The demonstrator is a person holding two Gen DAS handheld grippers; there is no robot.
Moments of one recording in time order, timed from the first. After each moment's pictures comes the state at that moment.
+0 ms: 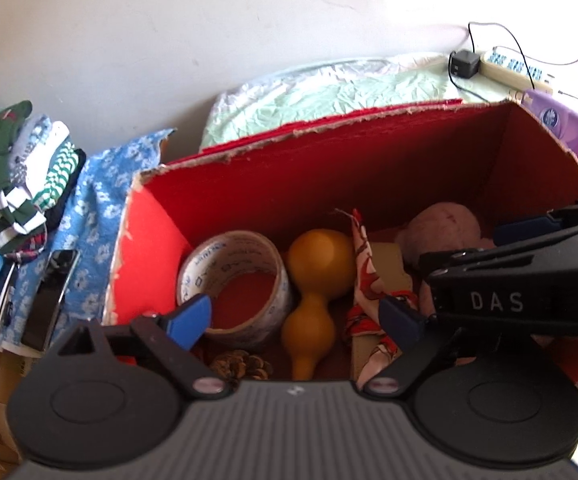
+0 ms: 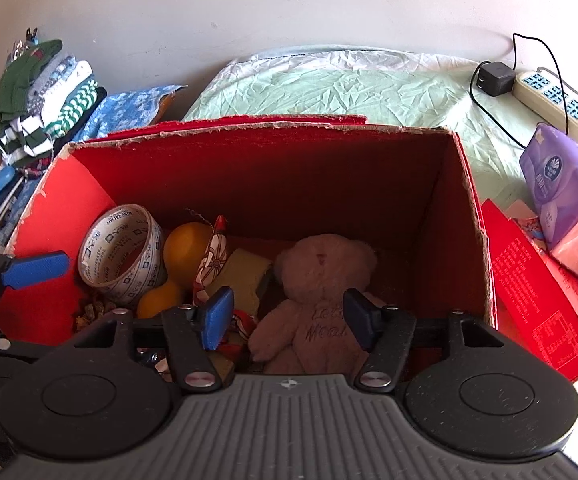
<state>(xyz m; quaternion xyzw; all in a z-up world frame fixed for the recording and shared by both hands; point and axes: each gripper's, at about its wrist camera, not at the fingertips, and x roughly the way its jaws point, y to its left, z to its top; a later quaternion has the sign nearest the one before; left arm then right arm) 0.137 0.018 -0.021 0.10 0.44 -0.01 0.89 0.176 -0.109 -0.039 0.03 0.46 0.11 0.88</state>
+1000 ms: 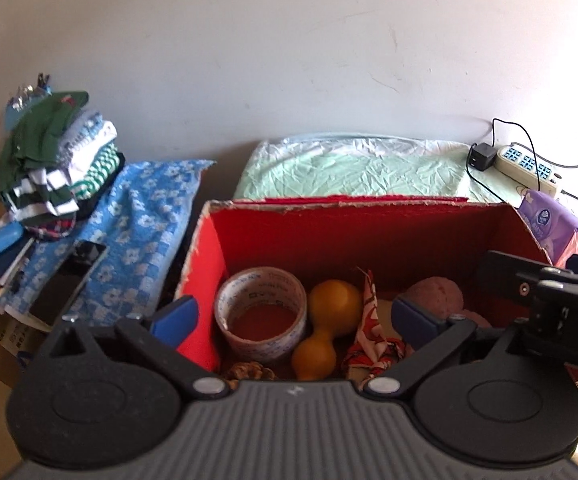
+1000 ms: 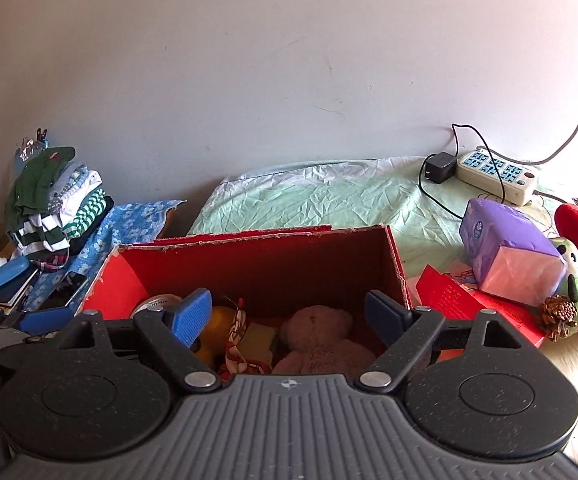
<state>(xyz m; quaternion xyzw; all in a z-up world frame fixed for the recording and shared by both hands) 0.100 0.036 0.026 0.02 0.36 0.03 0.93 0.097 -0.107 0.024 0.07 0.30 0.06 0.95</state>
